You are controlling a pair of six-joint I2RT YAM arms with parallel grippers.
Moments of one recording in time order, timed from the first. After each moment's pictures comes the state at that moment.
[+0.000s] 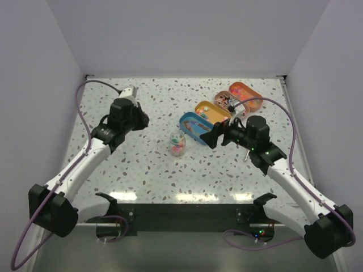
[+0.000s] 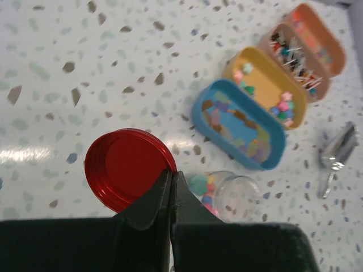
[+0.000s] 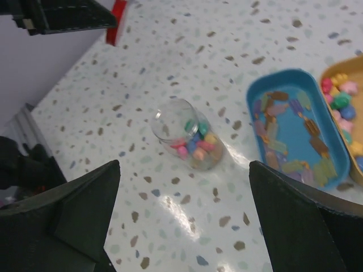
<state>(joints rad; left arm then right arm) -0.39 1.19 0.96 -0.35 -0.08 -0.49 0.44 0.95 0.72 -0.07 -0.36 0.27</state>
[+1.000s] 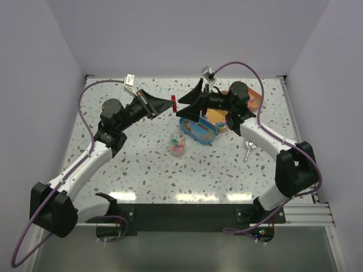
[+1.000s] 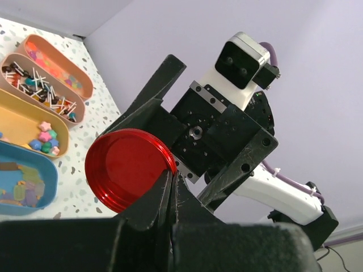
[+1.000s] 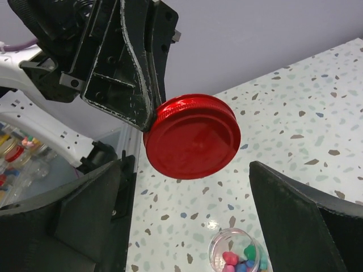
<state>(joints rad) -0.40 1.18 0.89 0.42 0.50 -1.09 0.44 1.57 1.14 0.63 -0.99 0.57</state>
